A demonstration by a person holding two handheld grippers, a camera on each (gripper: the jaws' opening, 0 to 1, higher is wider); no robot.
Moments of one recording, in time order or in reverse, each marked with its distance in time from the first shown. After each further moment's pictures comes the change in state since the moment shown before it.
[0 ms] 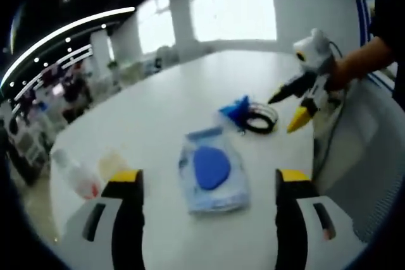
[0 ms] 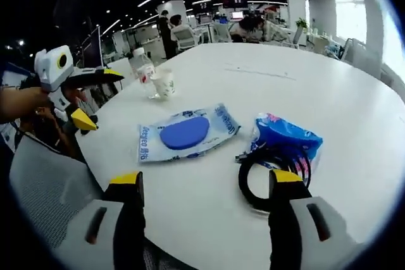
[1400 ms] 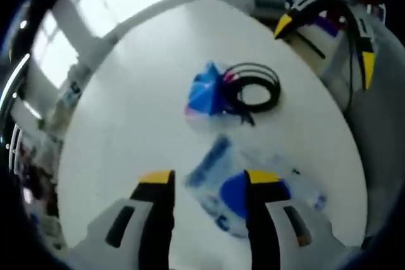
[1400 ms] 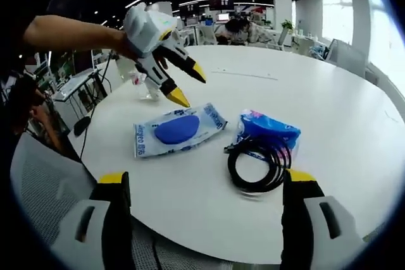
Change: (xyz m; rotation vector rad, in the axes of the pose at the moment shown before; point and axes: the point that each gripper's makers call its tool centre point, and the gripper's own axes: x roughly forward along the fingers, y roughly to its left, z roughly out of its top) left arm 0.165 0.014 0.021 0.601 0.326 -0.436; right arm -0.028 -0.005 -0.008 0.005 0.012 -0.121
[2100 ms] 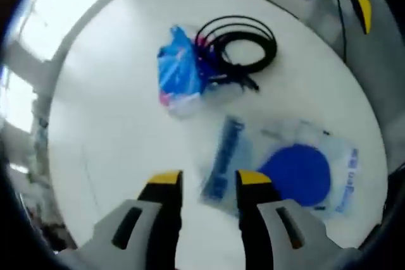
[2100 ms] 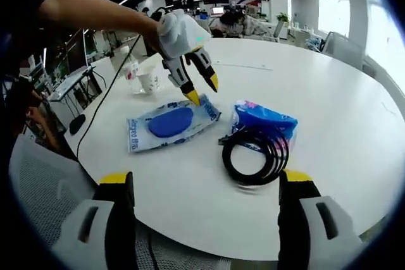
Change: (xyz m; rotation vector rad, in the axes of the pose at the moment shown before) left arm 0.060 0.008 -0.016 0.301 0.168 -0.236; right arm 0.006 -0.007 -0.012 0.028 0.055 -0.016
